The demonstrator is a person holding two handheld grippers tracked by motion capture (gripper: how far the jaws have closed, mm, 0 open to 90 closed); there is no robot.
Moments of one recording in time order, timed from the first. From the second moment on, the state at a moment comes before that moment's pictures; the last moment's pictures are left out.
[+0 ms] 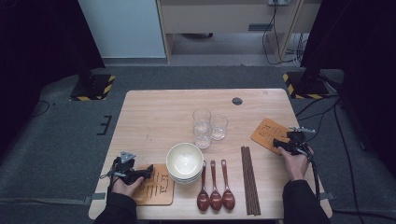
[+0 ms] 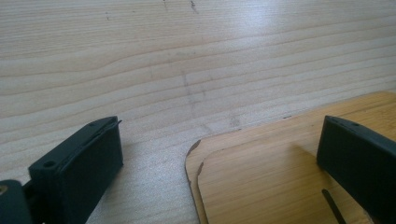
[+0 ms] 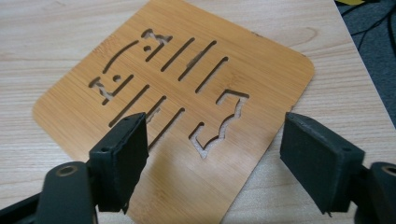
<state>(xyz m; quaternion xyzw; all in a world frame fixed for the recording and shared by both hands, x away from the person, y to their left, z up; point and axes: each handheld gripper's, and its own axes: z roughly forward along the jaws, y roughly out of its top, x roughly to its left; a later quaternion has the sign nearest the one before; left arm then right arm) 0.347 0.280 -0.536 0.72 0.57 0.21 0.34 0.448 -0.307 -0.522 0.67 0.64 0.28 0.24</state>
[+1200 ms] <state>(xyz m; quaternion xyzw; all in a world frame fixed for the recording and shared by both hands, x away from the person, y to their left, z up) 0.347 0.279 -0.536 0.72 0.57 0.21 0.34 0.450 -0.295 -0.529 0.68 0.64 0.26 0.26</state>
